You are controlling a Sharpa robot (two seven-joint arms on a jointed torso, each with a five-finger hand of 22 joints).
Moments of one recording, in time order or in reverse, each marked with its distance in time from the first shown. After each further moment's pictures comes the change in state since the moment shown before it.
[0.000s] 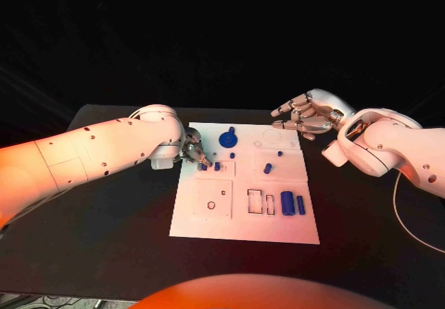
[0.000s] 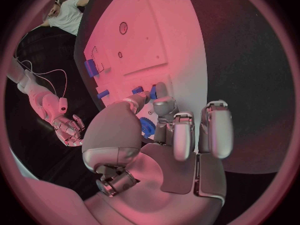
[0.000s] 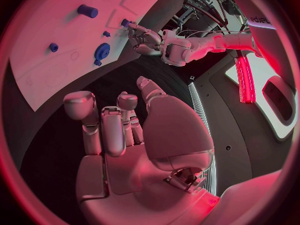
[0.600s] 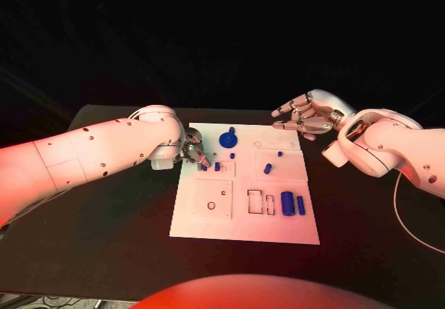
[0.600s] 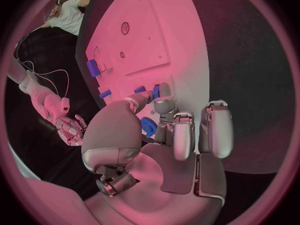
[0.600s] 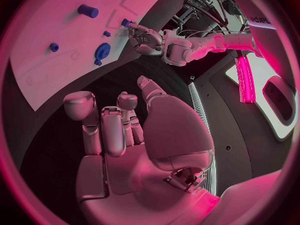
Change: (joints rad) left arm 0.000 -0.008 0.000 0.011 -0.002 -0.005 0.020; left_hand 0.034 -0.003 0.140 -0.056 0.000 -0.025 0.003 0.021 0.027 -0.006 -0.001 -0.015 -0.017 -0.004 0.004 0.000 -0.001 0.000 0.000 0.007 -0.004 0.000; right arm 0.000 0.000 0.000 -0.001 0.000 -0.001 -0.001; right_hand -0.004 -0.004 0.000 0.000 -0.022 0.000 0.000 -0.004 0.000 0.000 0.000 0.000 0.000 0.000 0.000 0.000 0.000 0.000 0.000 0.000 0.004 0.002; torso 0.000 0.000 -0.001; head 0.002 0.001
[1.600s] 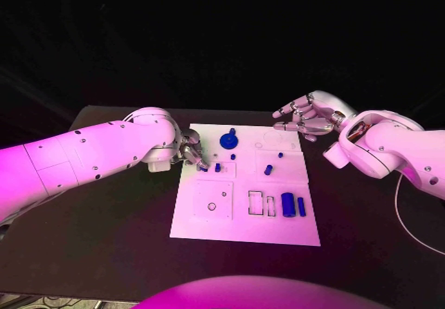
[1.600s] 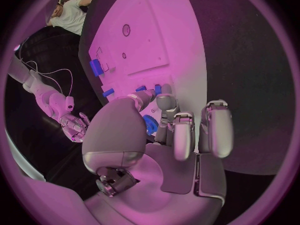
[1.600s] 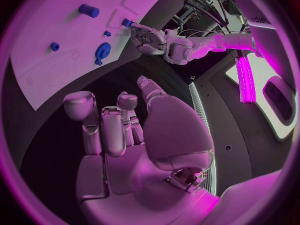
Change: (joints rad) left arm -0.002 -0.042 0.001 0.035 0.001 -0.023 0.040; left_hand 0.137 -0.016 -0.009 0.075 -0.072 -0.043 0.018 -0.010 0.025 -0.028 0.013 -0.034 -0.039 0.004 0.004 0.000 0.000 0.000 0.000 0.000 -0.008 0.000; right arm 0.000 -0.002 0.000 -0.001 0.000 -0.001 0.000; right_hand 0.000 0.000 0.000 0.000 -0.004 0.000 0.000 0.000 0.000 0.000 0.000 0.000 0.000 0.000 0.000 0.000 0.000 0.000 0.000 0.000 0.000 0.001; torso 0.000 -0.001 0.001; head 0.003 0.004
